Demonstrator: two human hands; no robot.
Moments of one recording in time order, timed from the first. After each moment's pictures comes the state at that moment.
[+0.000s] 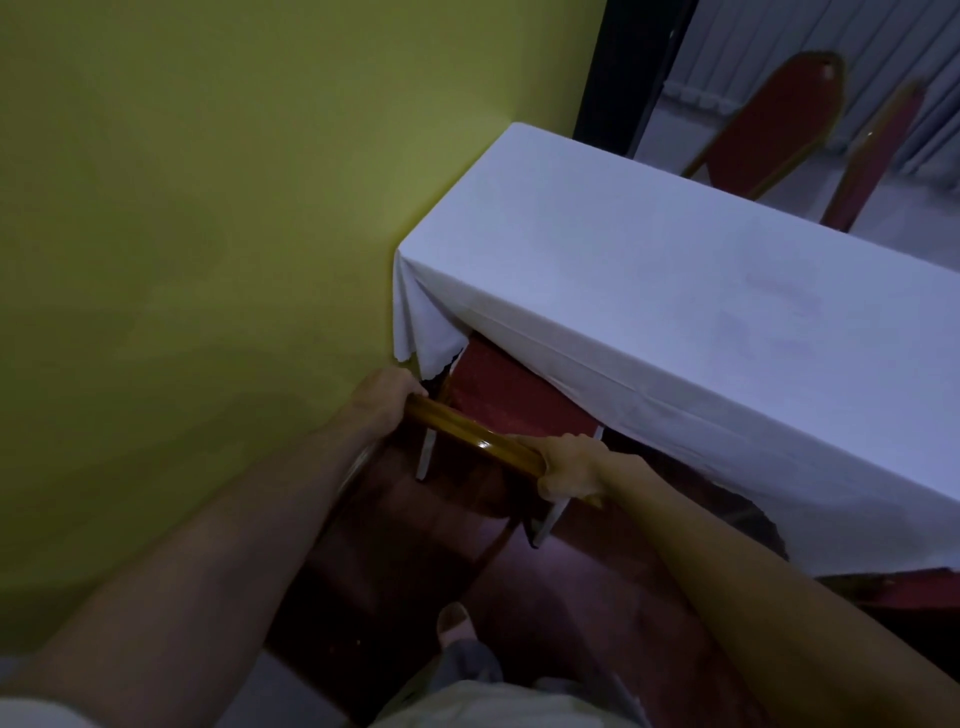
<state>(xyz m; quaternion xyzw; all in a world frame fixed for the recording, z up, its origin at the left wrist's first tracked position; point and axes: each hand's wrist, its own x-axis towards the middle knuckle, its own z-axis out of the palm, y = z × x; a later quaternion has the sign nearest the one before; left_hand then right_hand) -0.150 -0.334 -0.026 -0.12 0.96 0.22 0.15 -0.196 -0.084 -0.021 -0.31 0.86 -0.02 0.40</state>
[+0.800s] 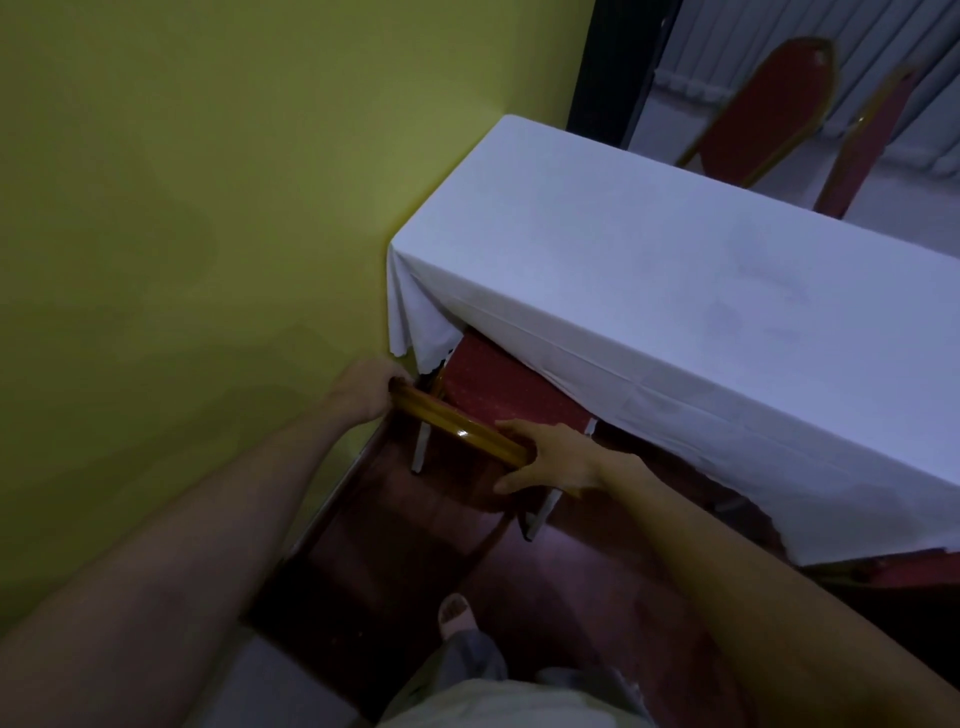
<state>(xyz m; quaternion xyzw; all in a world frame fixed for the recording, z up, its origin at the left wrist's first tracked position) -0.141 -0.335 -0.007 -0.12 0.97 0.19 0.13 -0.191 -0.071 -0.041 -0.29 0.85 -0.18 0.39</state>
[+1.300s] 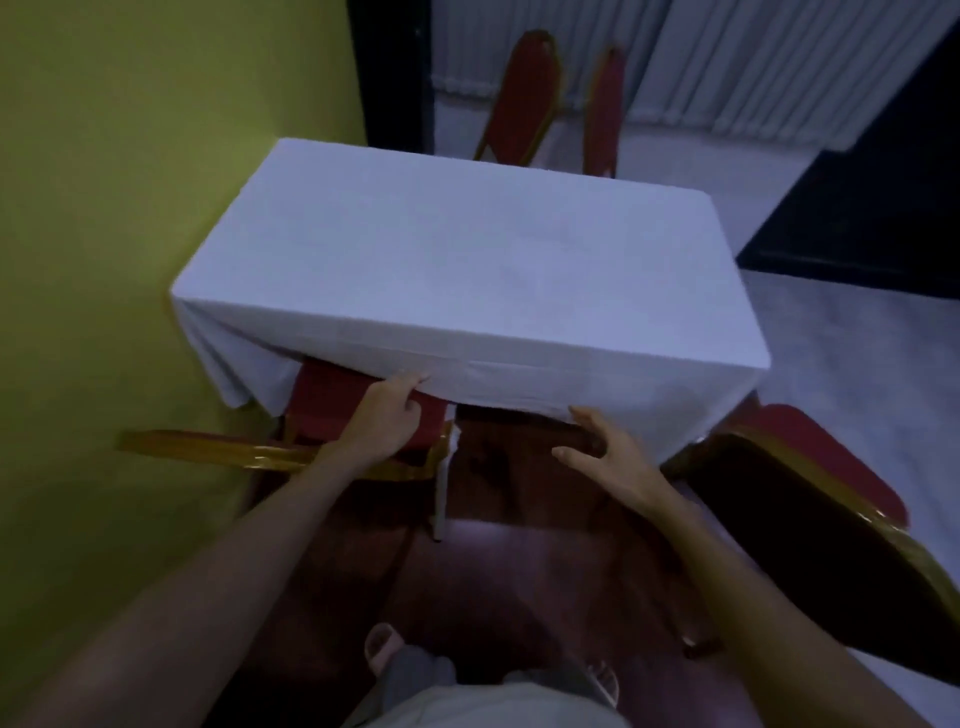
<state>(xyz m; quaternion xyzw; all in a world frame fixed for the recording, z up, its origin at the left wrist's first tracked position) -0.173 -0.082 -0.011 0.06 0.94 0.34 0.08 -0.120 0.217 -0.023 0.03 0.90 -0.40 0.14</state>
